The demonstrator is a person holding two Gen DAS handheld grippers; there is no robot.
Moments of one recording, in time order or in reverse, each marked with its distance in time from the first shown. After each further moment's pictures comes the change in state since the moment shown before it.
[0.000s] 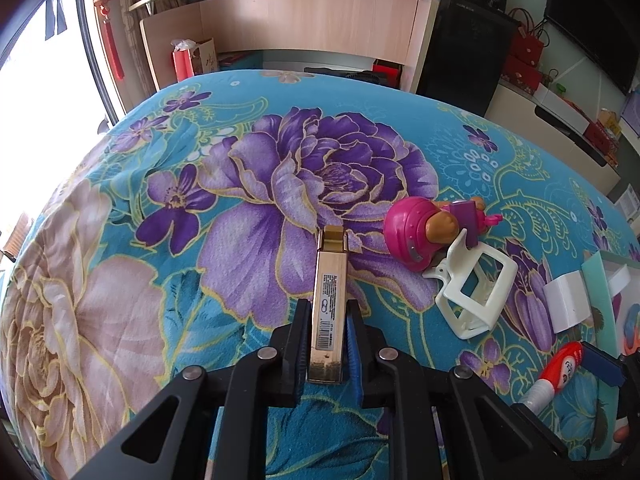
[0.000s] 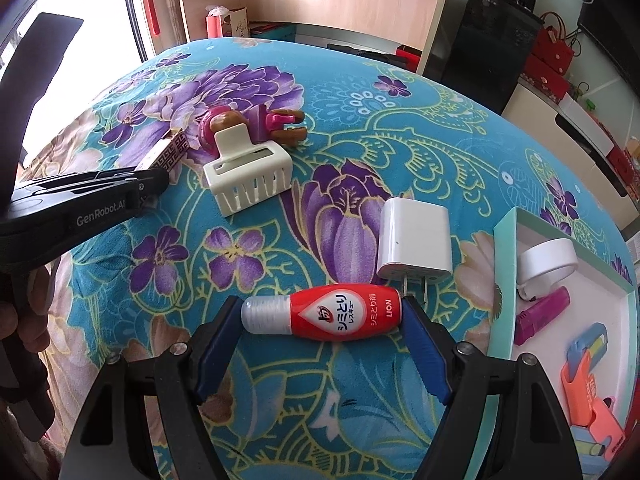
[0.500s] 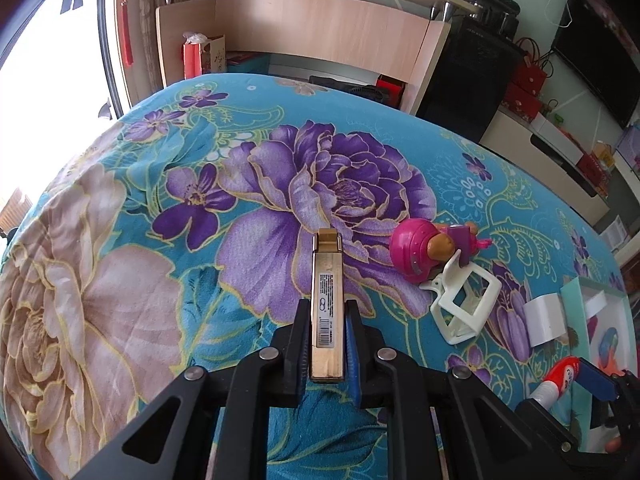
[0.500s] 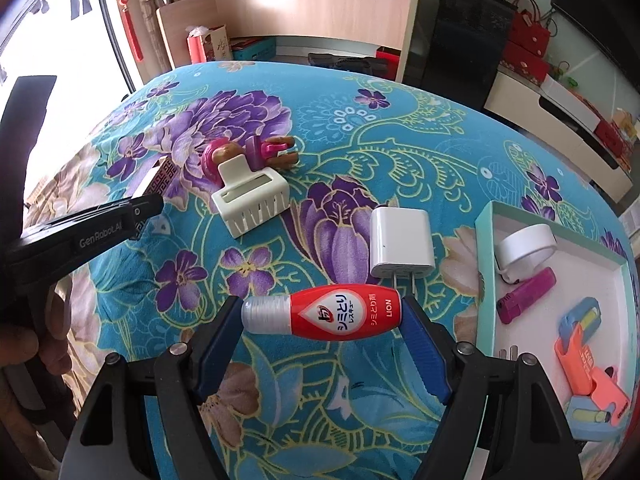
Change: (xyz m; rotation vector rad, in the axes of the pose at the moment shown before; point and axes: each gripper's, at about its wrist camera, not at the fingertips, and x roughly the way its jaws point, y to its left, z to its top) left arm -0.019 0.019 -0.002 -0.090 -0.038 -0.068; right arm -0.026 -0.006 0.005 0.136 -0.026 -0.009
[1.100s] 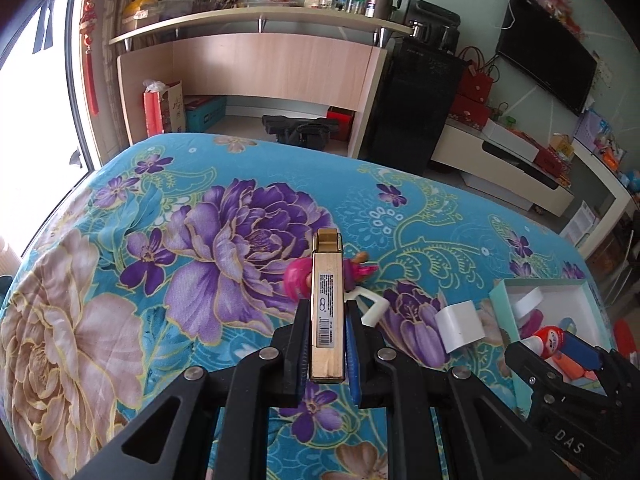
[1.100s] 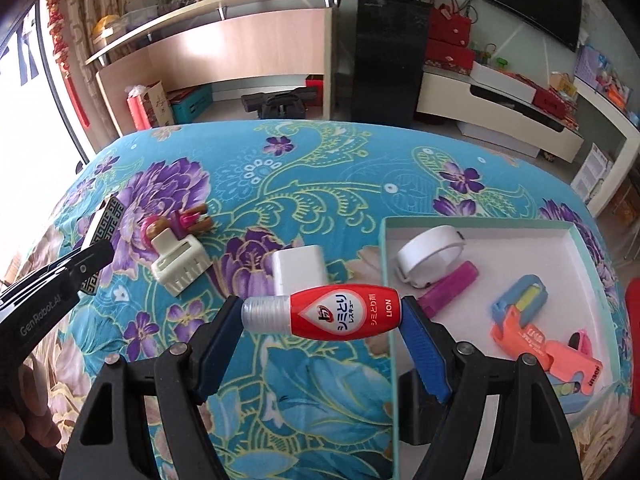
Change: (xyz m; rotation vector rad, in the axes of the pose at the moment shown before) left arm -0.052 -0.066 0.003 0.128 -0.118 -0.110; right arm -0.038 -0.064 -0.003 0.227 -0.122 -0.147
